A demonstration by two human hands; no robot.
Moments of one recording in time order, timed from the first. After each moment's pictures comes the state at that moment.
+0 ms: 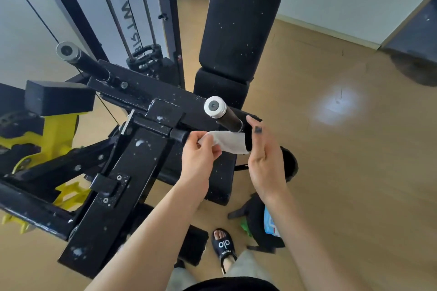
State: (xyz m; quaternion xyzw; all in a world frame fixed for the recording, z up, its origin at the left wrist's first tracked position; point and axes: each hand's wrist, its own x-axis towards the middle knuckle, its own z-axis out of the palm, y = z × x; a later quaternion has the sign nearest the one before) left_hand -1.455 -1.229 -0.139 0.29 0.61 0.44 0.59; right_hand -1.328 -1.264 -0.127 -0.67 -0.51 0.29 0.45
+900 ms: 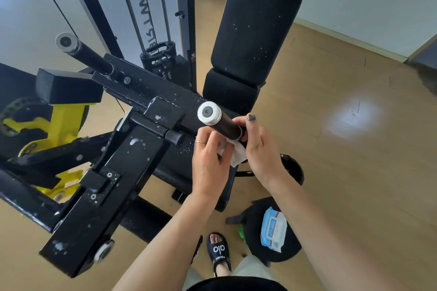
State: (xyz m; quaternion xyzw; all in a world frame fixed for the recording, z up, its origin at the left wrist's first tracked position) left_hand -1.419 -1.223 -0.183 0.63 0.55 0.50 0.22; right_hand -1.302 -1.213 -0.129 -0.60 -0.57 0.40 0.40
